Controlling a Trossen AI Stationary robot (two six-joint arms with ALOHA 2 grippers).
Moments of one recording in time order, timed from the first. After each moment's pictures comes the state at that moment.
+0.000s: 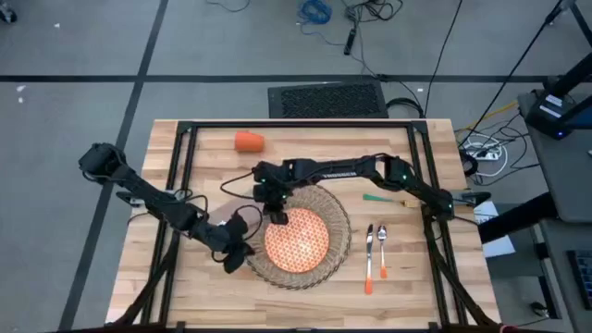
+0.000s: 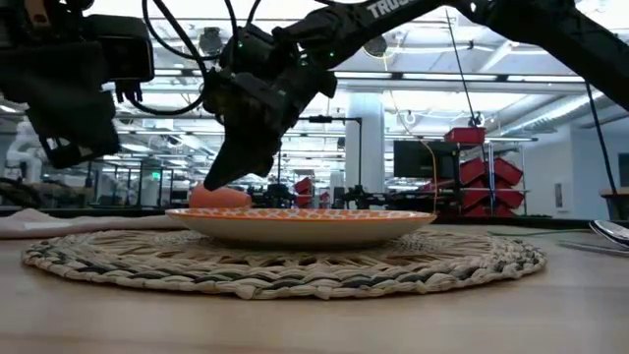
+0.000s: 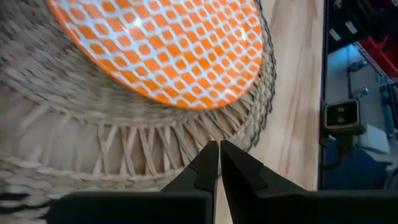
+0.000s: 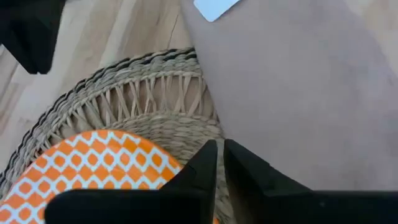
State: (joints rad) left arm -0.53 1.24 0.47 0.05 -0.16 -0.99; right arm -0.10 2.37 1.99 -0.60 -0.44 -0.14
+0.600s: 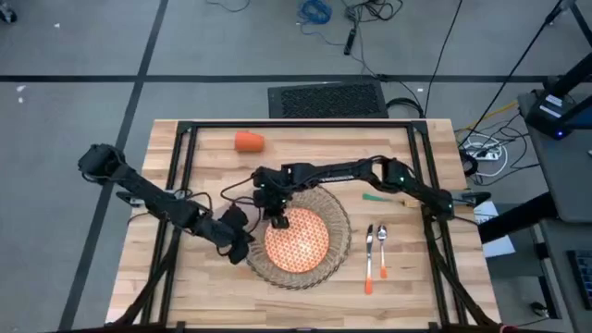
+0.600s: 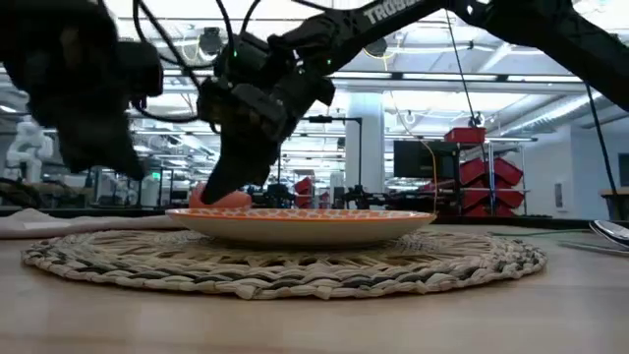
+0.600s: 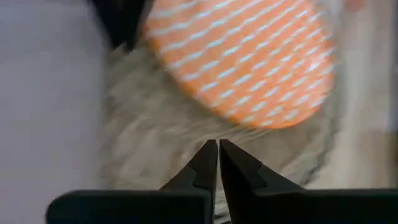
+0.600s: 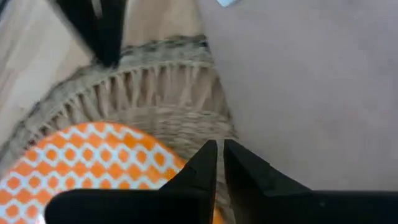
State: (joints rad) left arm -0.47 1.24 0.47 -0.18 -0.26 -0.96; right arm -0.11 2.41 1.98 -0.62 -0.44 -0.17
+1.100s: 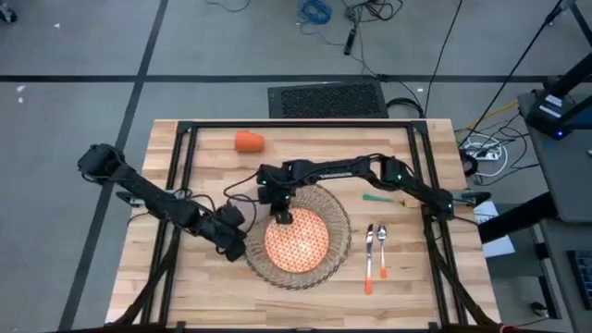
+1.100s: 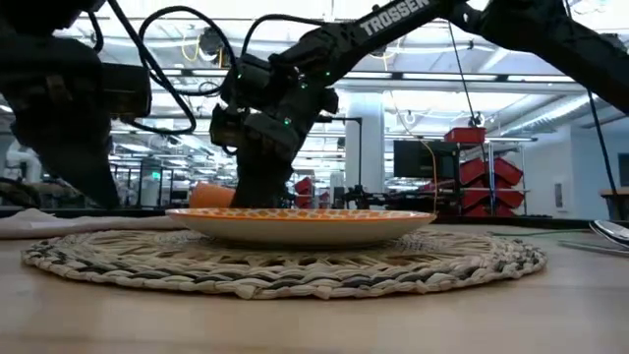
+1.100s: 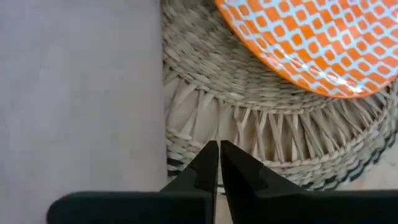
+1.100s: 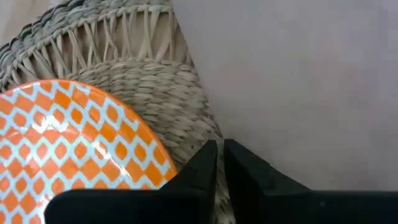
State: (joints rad) left arm -0.47 1.24 0.47 -0.28 -0.26 -0.99; right arm -0.13 2.42 1.98 -0.70 -0.39 -0.21
